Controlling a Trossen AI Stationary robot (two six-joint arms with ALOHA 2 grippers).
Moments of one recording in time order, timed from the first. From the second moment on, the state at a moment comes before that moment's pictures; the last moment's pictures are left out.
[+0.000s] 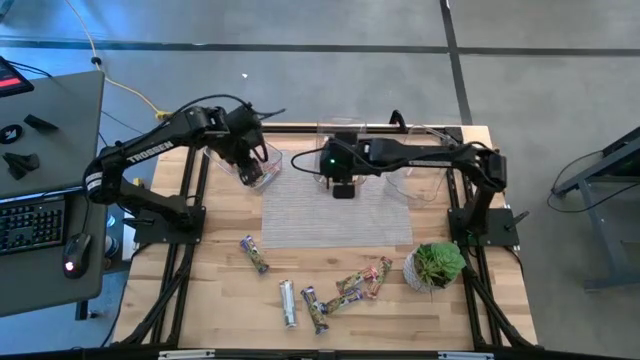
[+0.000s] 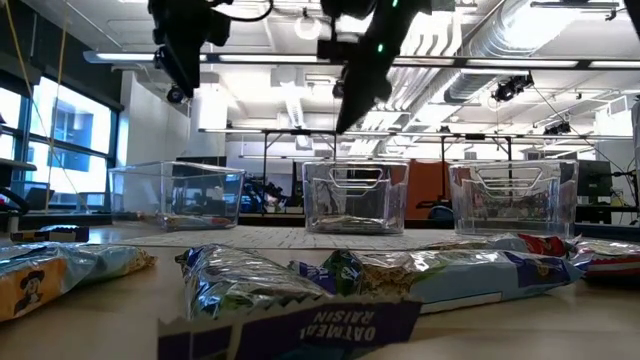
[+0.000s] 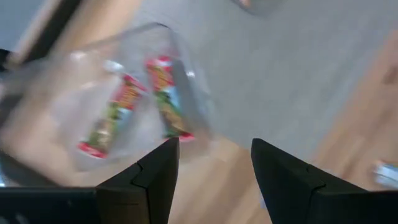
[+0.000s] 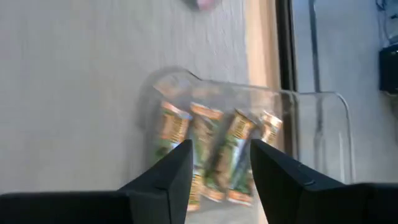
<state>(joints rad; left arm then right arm) 0.45 1.29 1.38 -1.30 0.01 -0.13 -0.19 1.82 1.56 -0.74 0.31 -0.33</state>
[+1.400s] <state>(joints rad) -0.33 1.23 0.67 -0.70 0.01 -0.19 0.01 1.75 1.56 -0.78 0.12 -0.07</state>
